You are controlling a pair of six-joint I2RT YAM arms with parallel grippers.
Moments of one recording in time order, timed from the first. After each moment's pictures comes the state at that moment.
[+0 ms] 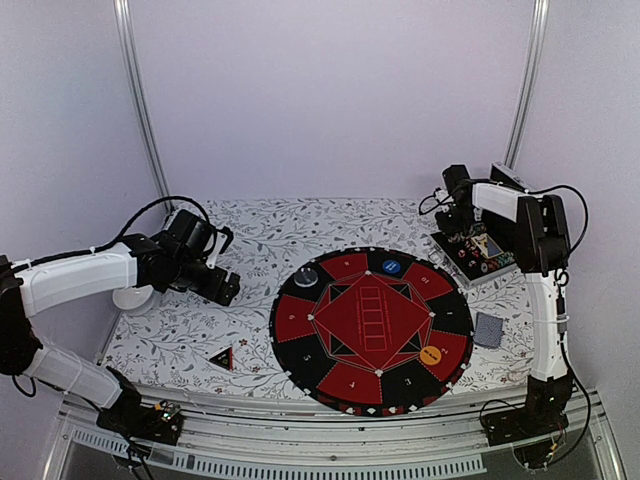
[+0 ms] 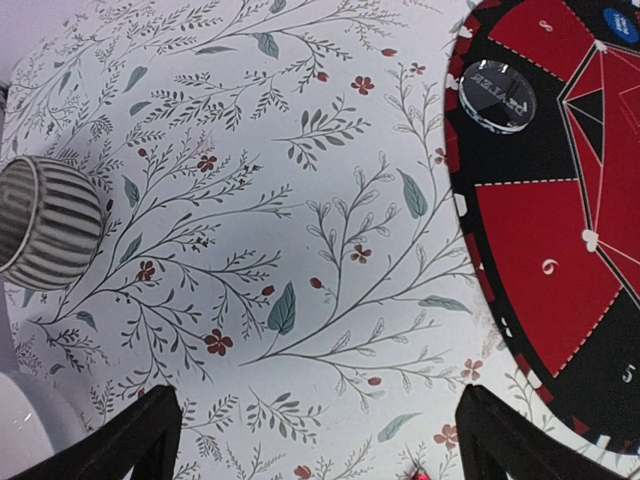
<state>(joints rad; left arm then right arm) -0.57 1.32 0.87 -0.50 -0.21 -0.09 0.16 2.38 1.99 -0.66 0.20 -0.16</state>
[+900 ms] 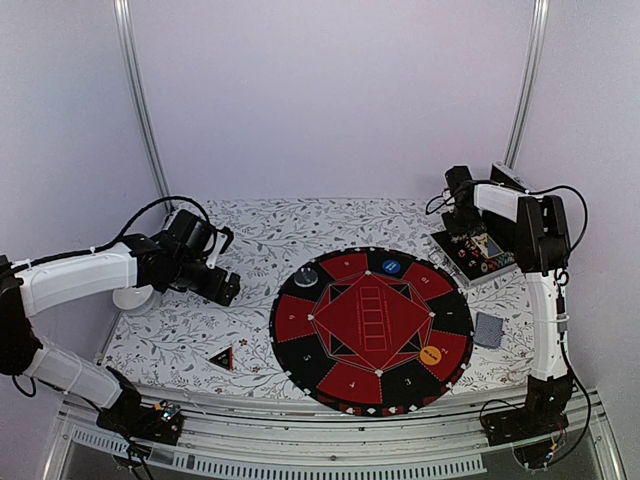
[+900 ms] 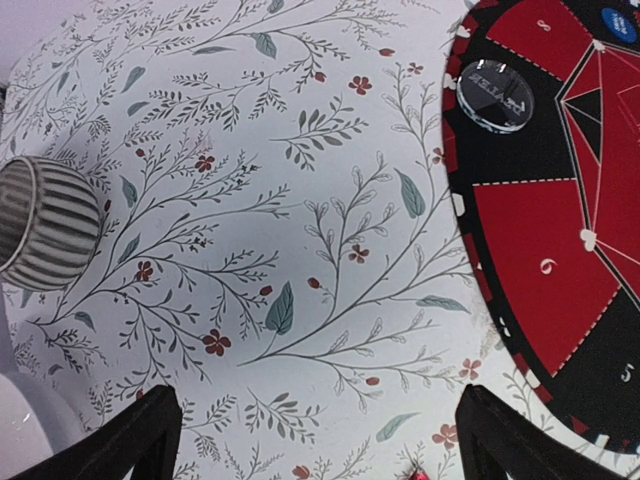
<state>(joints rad) -0.57 1.32 0.87 -0.50 -0.21 -0.09 0.15 2.39 1.99 -0.65 0.34 -0.15</state>
